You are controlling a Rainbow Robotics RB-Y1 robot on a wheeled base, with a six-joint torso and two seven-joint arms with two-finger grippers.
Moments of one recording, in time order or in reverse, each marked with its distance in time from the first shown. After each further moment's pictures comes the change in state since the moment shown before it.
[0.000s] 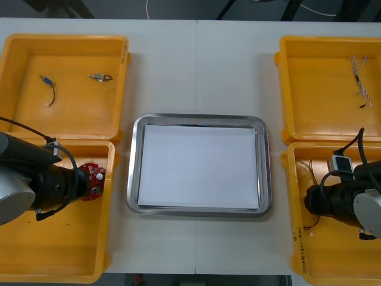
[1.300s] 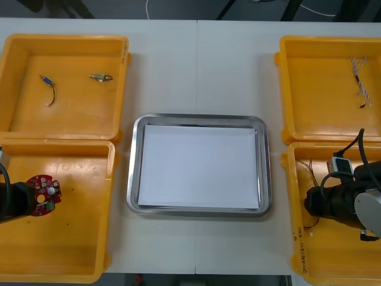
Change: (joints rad) right arm -0.002 -0.008 0.000 0.006 -0.022 0.016 -0.005; left arm 0.399 0.097 0.421 -0.082 0.174 -0.065 -0.313
